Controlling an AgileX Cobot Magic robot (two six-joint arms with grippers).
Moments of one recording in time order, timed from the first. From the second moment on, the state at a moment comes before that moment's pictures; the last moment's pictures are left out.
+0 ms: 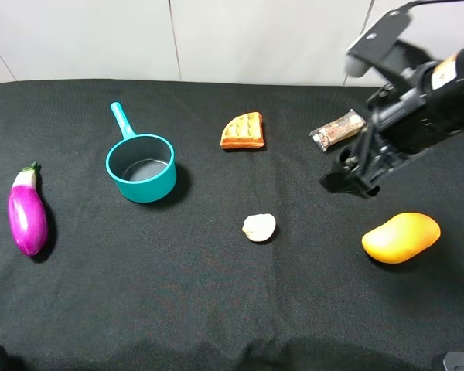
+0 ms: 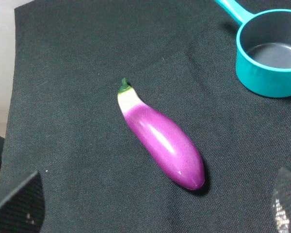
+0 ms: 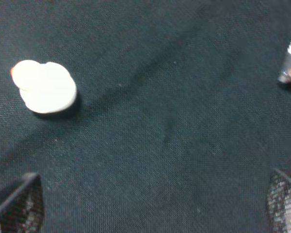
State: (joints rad) left arm -0.13 -0.01 -0.49 0.08 1.06 0.05; right arm 0.55 1.31 -0.76 0.15 0.67 -0.44
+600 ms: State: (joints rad) left arm -0.13 -0.01 -0.49 0.11 1.06 0.05; right arm 0.68 1.48 -0.78 0.21 0.57 -0.47
